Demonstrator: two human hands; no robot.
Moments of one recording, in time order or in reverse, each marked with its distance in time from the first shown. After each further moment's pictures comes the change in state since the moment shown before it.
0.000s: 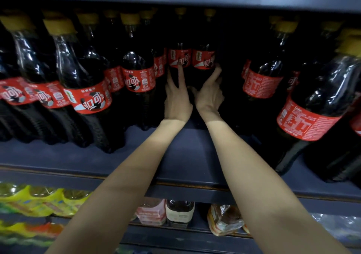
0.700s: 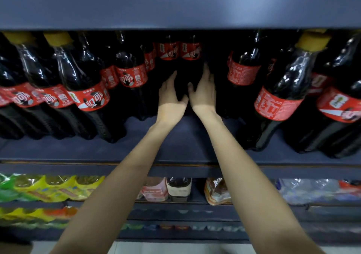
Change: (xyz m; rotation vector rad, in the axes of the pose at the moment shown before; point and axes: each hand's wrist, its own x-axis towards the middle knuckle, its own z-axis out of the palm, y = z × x) left_hand -0.039 0.018 -0.041 -0.431 -0.112 -0.098; right_hand -0.045 -0.009 -0.046 0.048 -0.129 -0.023
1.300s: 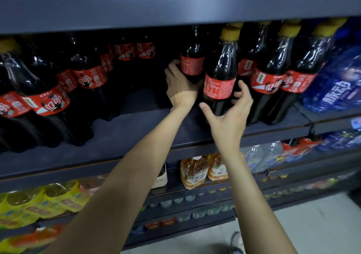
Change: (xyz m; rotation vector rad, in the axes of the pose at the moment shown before) left_hand -0.021 0.097 0.090 0.015 0.038 -0.028; right_hand -0.127 0.051 -0.127 0.065 0.532 0.028
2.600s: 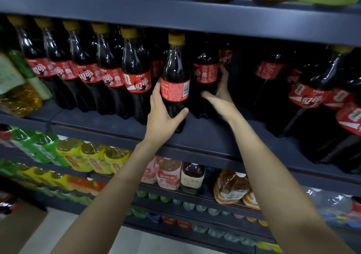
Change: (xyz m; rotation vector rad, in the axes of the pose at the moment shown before) left_hand -0.060 -0.097 -0.186 0.003 0.078 -0.016; right_hand 0.028 -0.058 0.149 0.547 -0.962 0.003
